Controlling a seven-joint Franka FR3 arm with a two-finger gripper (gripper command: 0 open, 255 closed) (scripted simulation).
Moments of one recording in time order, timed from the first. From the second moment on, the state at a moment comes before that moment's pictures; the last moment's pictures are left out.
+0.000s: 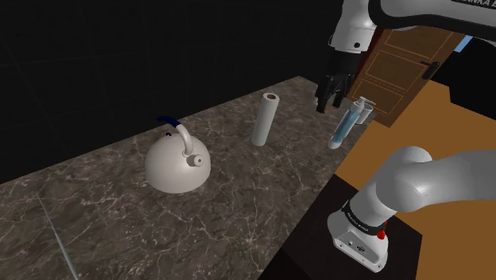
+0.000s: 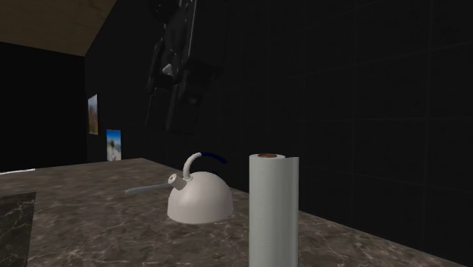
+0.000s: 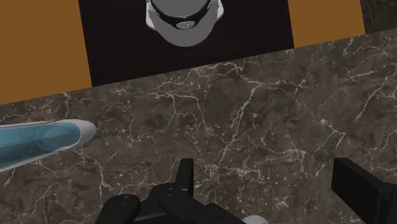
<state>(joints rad) -0.02 -0.77 0.06 -2.37 0.10 1.43 0.16</state>
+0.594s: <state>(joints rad) -0.04 -0.56 0.10 -2.29 0.12 1.62 0.22</state>
